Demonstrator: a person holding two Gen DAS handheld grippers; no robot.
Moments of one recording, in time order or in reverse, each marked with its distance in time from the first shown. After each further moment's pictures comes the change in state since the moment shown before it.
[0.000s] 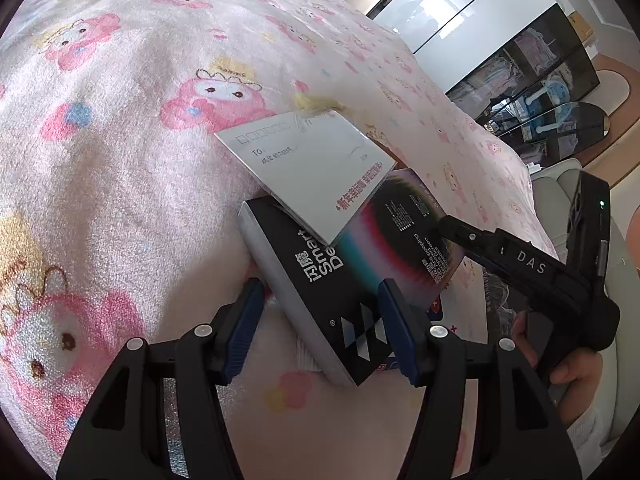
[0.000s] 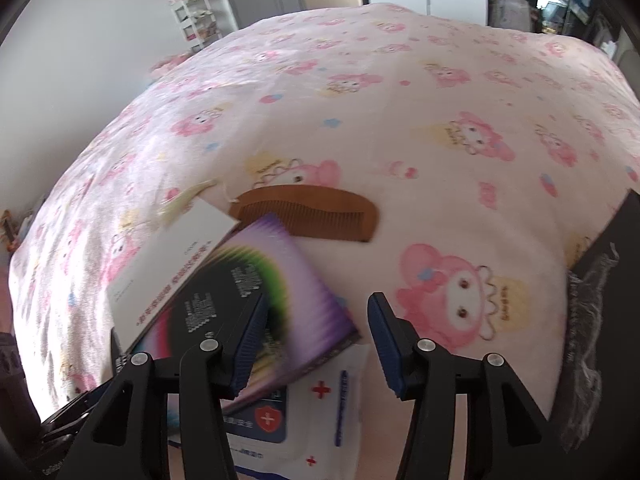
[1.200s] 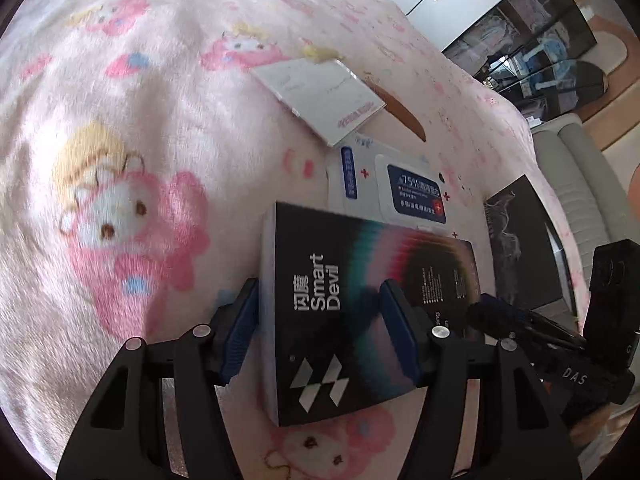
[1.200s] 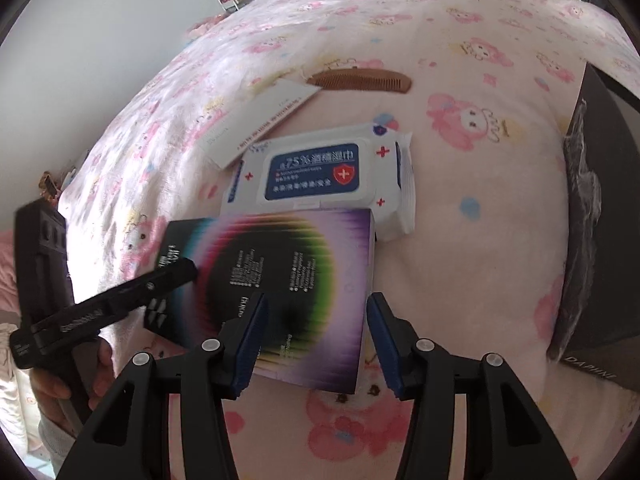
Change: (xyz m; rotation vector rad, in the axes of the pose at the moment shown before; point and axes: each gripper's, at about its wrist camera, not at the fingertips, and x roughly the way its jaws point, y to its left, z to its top) left arm -0.045 0.003 -0.036 0.106 0.089 0.072; right arm -0.068 0.020 -0.119 0.004 0.164 0.133
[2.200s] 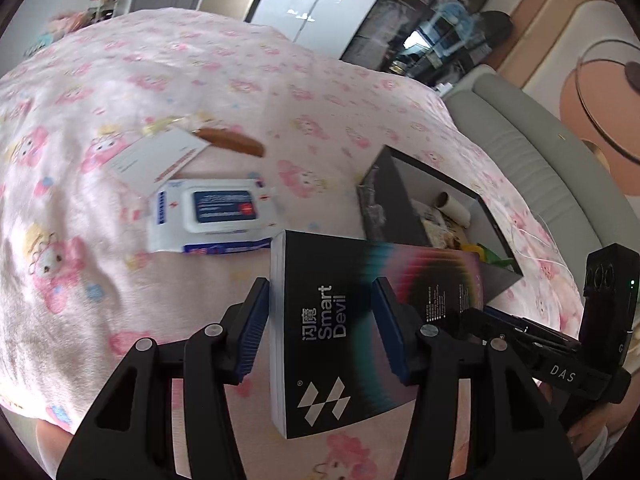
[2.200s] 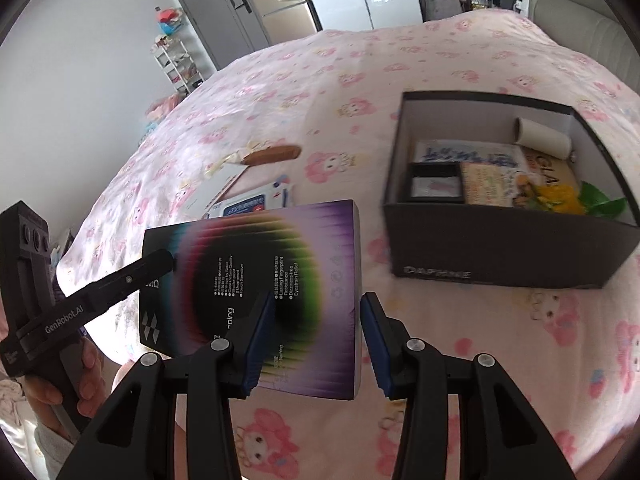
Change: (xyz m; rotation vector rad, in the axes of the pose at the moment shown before) left arm -0.080 -0.161 -0.044 0.286 -0.047 -0.187; right arm -0.178 -0.057 -0.095 0.185 -0.282 -0.115
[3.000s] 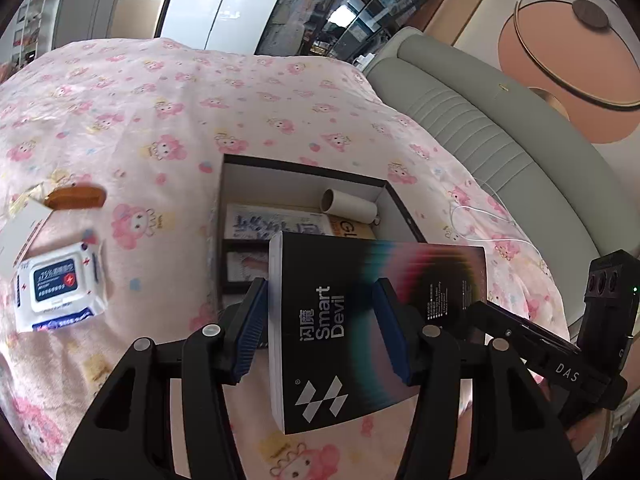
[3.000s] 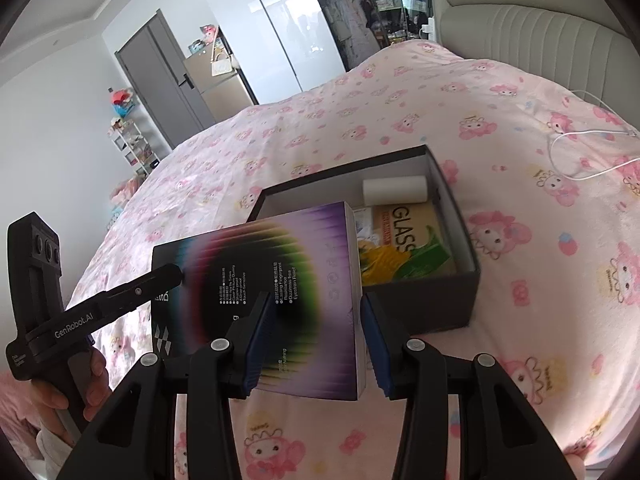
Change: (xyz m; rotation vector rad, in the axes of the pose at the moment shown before) left arm 0.079 -0.195 0.046 0.187 0.043 -0.117; right arm -0.103 -0.157 0.030 0.176 -0.204 -0.087
